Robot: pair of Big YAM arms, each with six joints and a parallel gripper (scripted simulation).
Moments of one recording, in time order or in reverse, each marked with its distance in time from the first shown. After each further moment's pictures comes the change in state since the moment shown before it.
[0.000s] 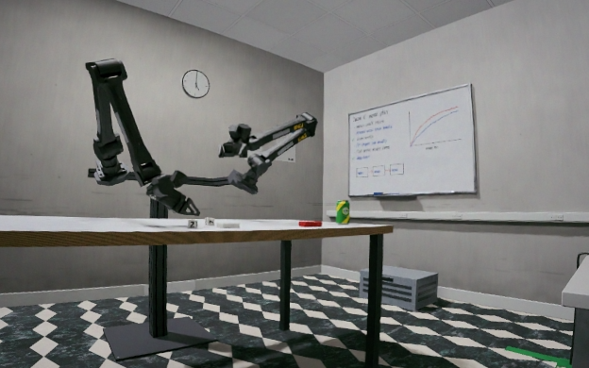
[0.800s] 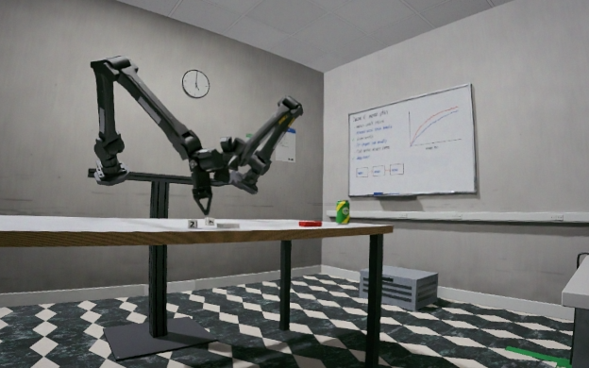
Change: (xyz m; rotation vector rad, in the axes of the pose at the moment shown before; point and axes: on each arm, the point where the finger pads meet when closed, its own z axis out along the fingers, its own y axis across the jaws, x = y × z) left arm -0.010 -0.010 0.148 0.032 -0.185 -0.016; right arm -0.007 -0.109 -0.007 0.203 0.871 0.354
